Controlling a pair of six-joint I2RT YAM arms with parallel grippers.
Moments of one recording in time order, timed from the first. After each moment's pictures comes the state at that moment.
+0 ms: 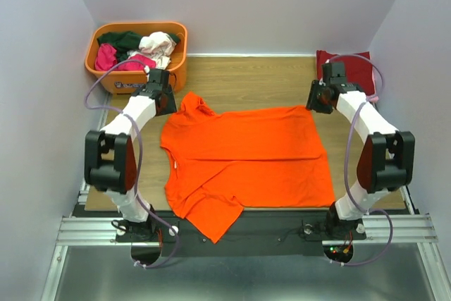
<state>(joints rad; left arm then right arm) -0.17 1.62 1.21 -0.50 -0.26 -0.34 0.07 1.62 1.29 -0.59 0.09 0.32</state>
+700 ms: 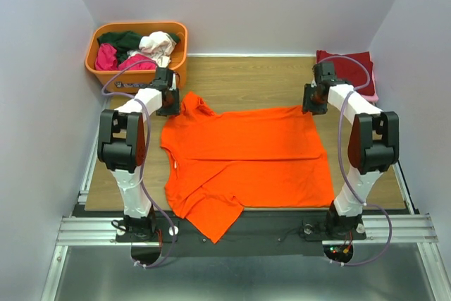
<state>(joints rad) -0.14 1.92 1.36 -0.48 -0.11 -0.15 0.07 1.86 1.40 -0.60 0.09 0.21</state>
